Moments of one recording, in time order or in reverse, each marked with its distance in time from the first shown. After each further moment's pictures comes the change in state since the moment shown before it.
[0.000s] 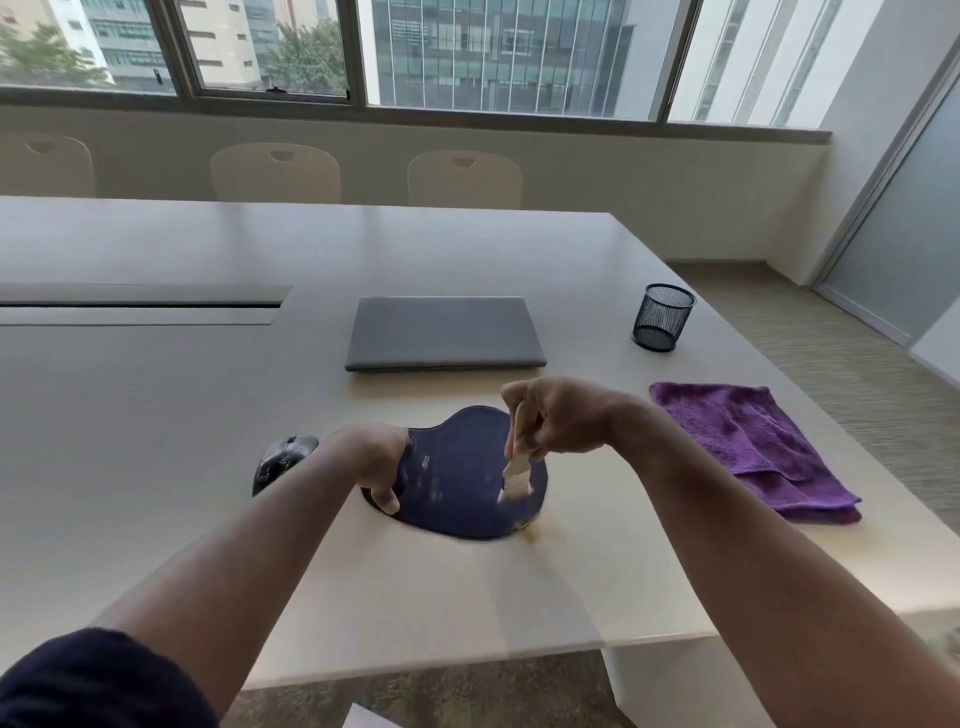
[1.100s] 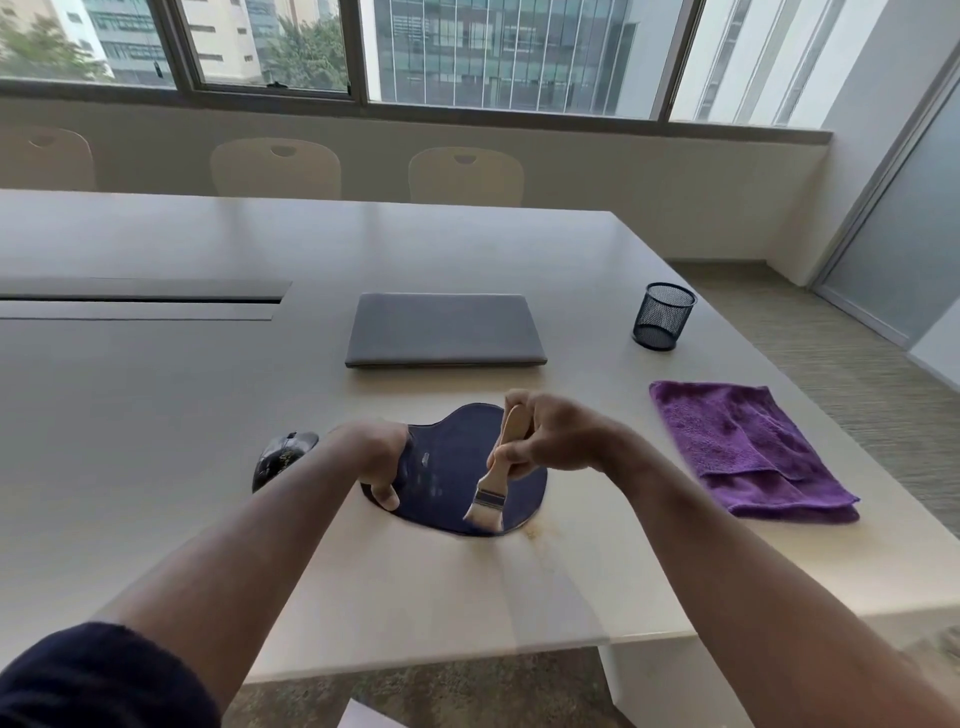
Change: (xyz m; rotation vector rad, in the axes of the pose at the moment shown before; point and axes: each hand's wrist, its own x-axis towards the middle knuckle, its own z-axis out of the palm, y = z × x) left_hand 0.000 0.000 0.000 0.006 -0.019 -0.009; right_hand -0.001 0.011 0.029 0.327 0.059 0.005
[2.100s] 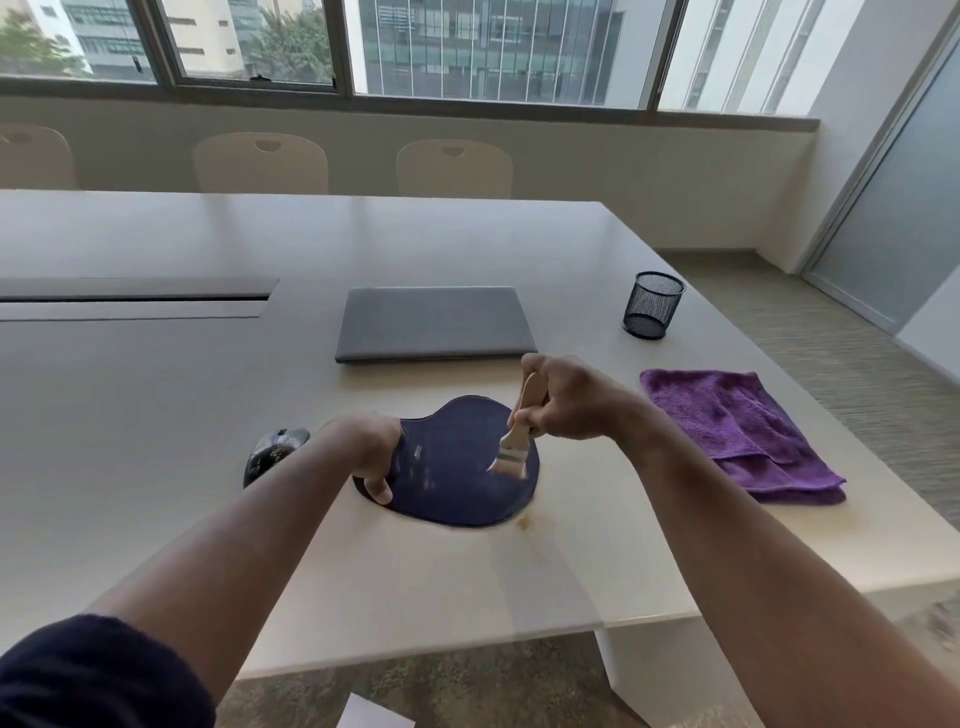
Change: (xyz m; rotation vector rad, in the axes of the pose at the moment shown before) left_hand -0.001 0.005 -0.003 0.049 -0.012 -0.019; right_hand -0.006 -0.004 -0.029 -0.328 0.212 -0.034
